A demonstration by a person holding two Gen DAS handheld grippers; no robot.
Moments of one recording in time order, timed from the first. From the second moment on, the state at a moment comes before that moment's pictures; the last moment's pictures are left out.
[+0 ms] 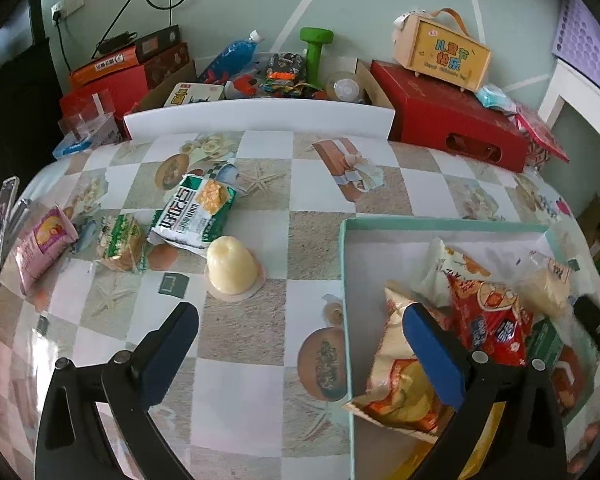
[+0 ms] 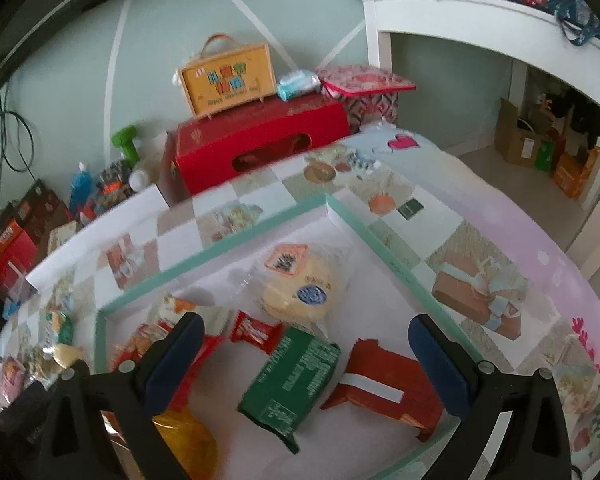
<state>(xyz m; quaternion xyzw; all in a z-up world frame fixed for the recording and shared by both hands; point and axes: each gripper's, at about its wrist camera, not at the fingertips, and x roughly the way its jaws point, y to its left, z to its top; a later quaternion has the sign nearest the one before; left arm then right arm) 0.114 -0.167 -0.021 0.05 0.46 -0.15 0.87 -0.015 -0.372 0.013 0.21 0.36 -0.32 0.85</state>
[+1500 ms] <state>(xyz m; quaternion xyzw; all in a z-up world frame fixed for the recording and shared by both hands) 0.182 0.014 -0.008 -0.06 0.44 0.00 0.90 0.108 -0.163 0.003 0.09 0.36 -0.07 0.93</state>
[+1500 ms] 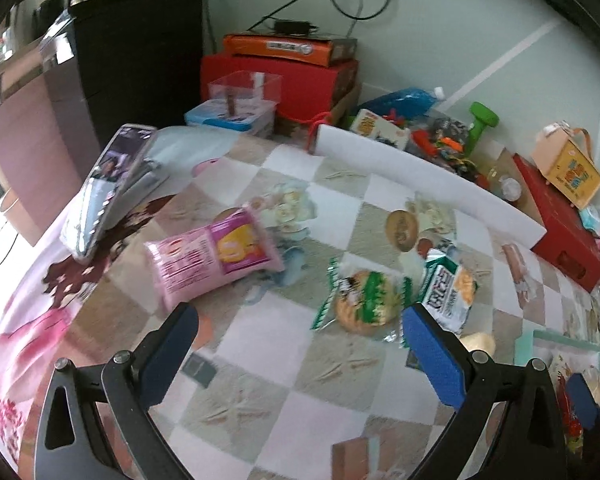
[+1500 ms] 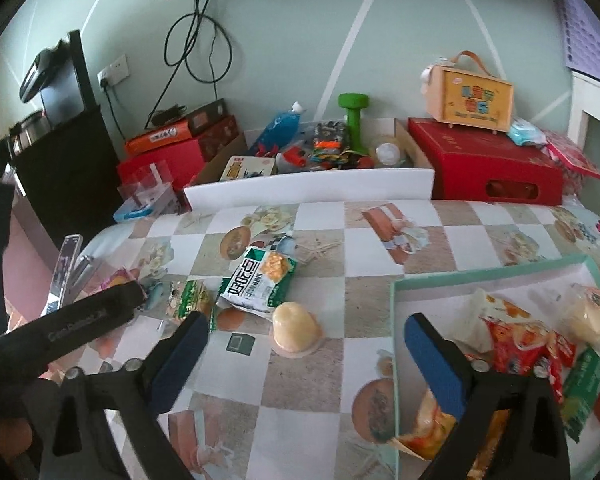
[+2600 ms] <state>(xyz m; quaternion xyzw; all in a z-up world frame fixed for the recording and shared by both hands) 0.231 -0.026 -0.075 -0.01 0.48 -0.04 0.87 0.166 -0.153 -0.069 0.06 0.46 -0.08 0.88</state>
